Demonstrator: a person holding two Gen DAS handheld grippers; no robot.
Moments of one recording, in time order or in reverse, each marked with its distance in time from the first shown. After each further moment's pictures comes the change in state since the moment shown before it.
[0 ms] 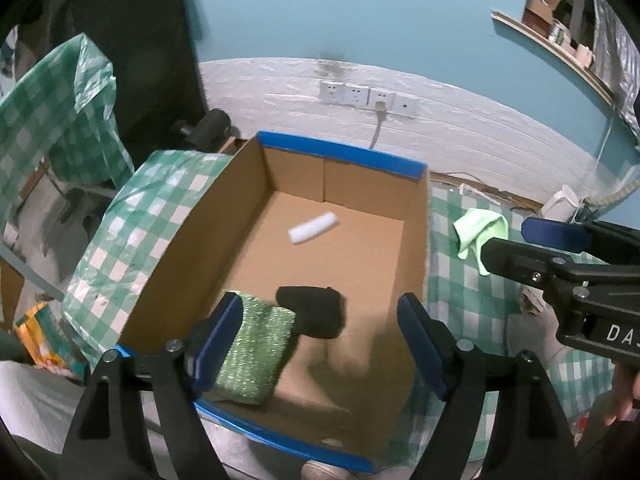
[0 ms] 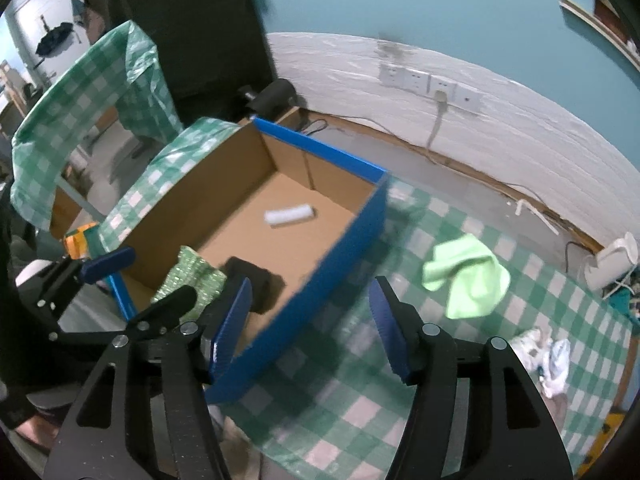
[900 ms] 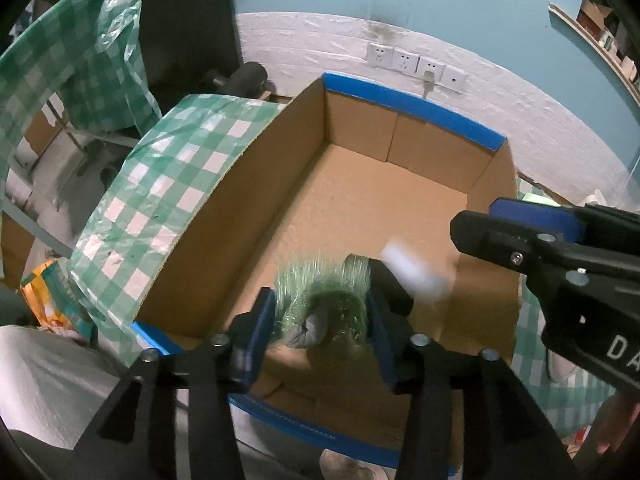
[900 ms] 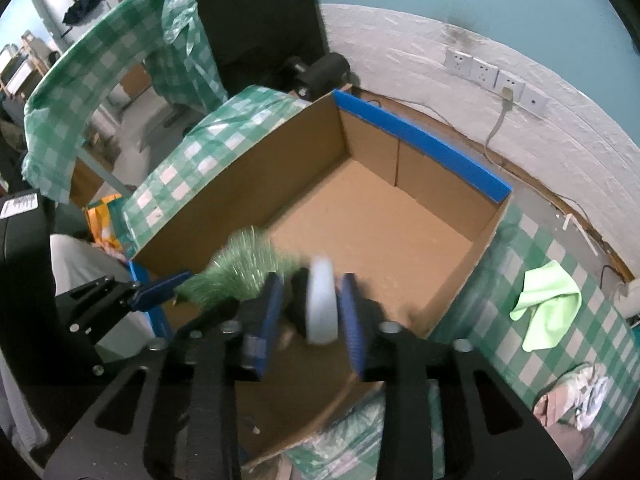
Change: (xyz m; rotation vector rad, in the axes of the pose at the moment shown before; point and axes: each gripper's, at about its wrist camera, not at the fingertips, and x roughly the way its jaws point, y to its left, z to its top) left arm 0.040 0.052 -0.012 -0.098 0.135 0.071; right arm 0.064 0.070 0.026 -0.090 0.086 0.122
